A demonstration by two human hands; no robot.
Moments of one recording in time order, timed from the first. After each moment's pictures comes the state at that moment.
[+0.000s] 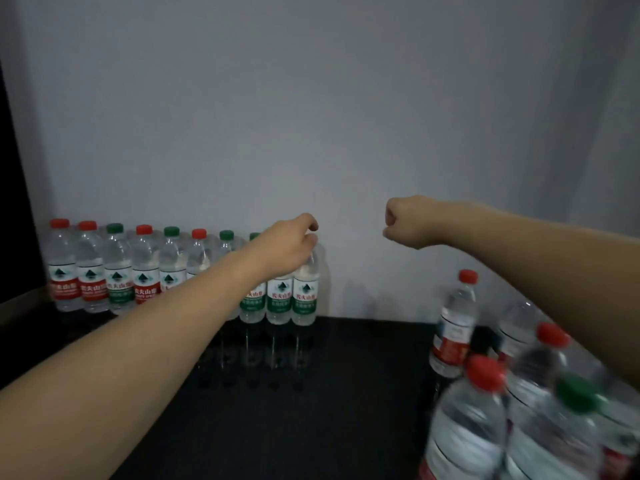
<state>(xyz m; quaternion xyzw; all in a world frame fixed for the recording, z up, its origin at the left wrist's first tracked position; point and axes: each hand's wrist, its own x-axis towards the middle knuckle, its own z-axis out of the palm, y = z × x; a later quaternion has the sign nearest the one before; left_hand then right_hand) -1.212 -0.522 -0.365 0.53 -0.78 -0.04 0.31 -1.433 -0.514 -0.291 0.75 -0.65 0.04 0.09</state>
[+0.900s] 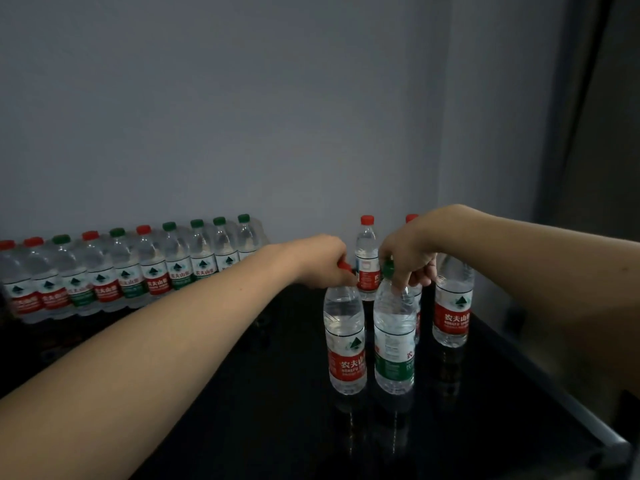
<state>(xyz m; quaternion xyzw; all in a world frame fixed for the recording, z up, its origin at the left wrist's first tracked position) -1.390 -0.365 -0.372 0.47 -0.88 0.00 0.02 -1.569 -0.358 -0.355 0.70 -0.68 -0.15 -0.16</state>
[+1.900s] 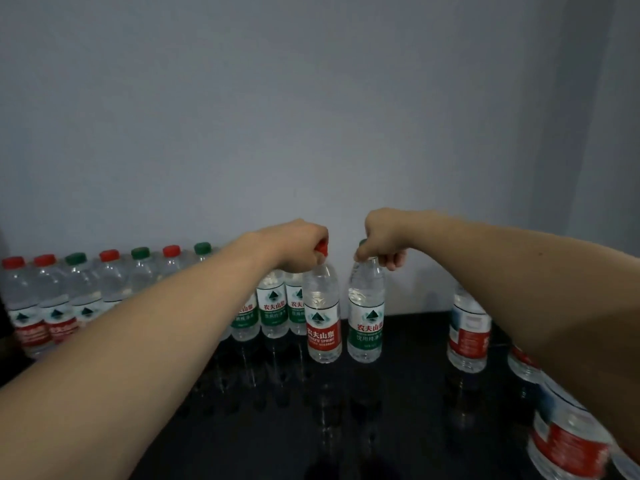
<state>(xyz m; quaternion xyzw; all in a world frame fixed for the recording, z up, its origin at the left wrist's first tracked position) -1.255 -0.585 -0.357 0.52 -0.85 0.08 0.05 -1.443 -0.588 -0.346 0.75 -0.64 0.10 -0.13</state>
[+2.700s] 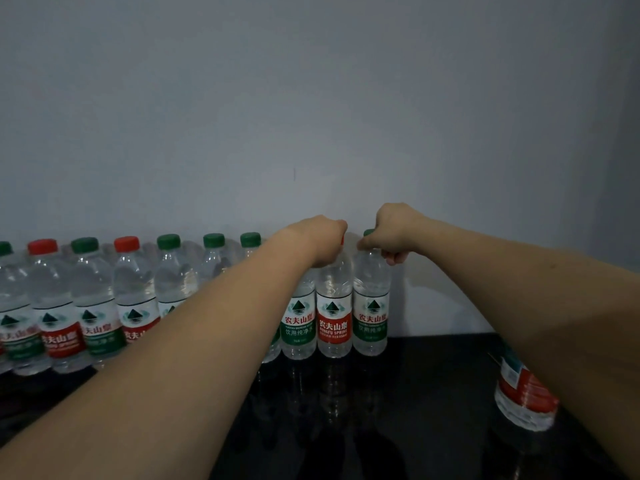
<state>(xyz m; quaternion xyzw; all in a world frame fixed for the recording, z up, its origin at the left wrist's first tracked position) -1.284 -0.717 -0.404 0.55 -0.83 0.12 0.05 -1.443 -0.729 -0.396 0.72 -0.66 0.20 -0.10</state>
